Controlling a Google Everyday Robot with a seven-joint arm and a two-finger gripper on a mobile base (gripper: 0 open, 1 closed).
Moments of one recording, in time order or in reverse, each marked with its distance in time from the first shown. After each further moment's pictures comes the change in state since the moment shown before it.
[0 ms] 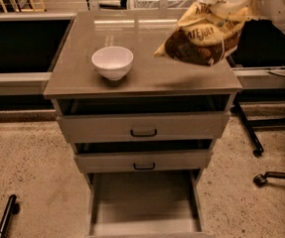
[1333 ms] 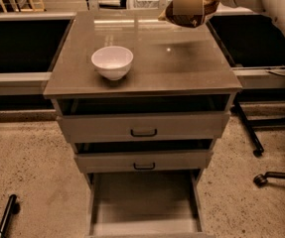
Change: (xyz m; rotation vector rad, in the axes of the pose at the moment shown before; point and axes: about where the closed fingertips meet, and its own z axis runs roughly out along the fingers) arm 0.177 -0.013 0.110 0.204 0.421 -0.119
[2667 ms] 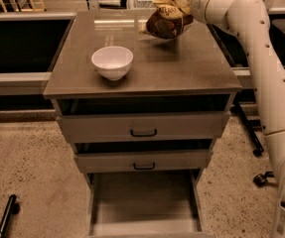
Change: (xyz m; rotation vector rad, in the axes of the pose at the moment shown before) arm -0.035 0.046 0.085 0.086 -0.076 0.079
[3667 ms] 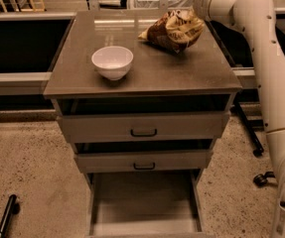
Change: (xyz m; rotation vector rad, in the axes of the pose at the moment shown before) arm -0.002 -0.004 -0.007 -0.017 -0.039 -0.003
